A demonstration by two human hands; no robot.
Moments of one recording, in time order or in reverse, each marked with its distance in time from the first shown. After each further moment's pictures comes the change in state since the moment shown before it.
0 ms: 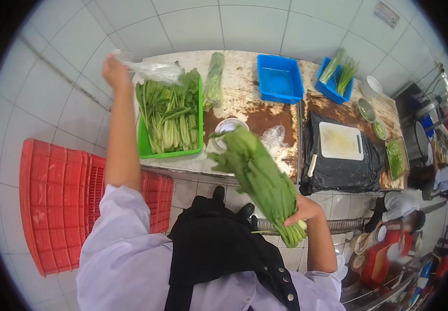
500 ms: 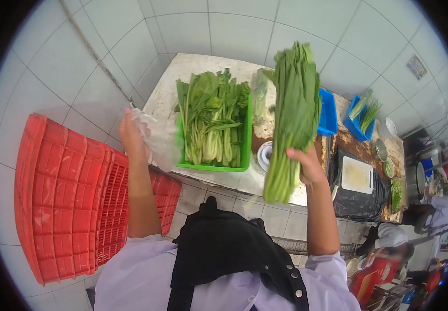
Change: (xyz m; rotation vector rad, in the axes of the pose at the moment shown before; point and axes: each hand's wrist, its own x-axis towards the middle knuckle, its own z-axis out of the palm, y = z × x) left_hand -0.032 -0.010 -0.235 -0.157 -0.032 -0.395; right_hand 0.248 -0.167 0.076 0.160 0.401 -0.331
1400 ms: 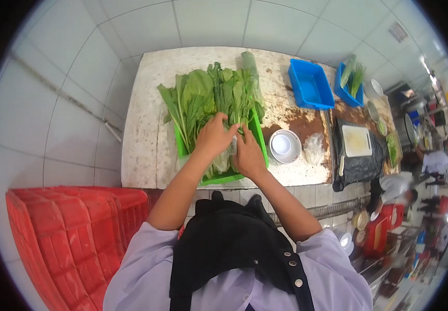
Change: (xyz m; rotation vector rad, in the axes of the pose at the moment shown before) left_hand 0.009 -0.155 0.110 1.062 -0.963 0.109; right_hand 0.127 0.191 0.132 -1.409 0.276 -0.331
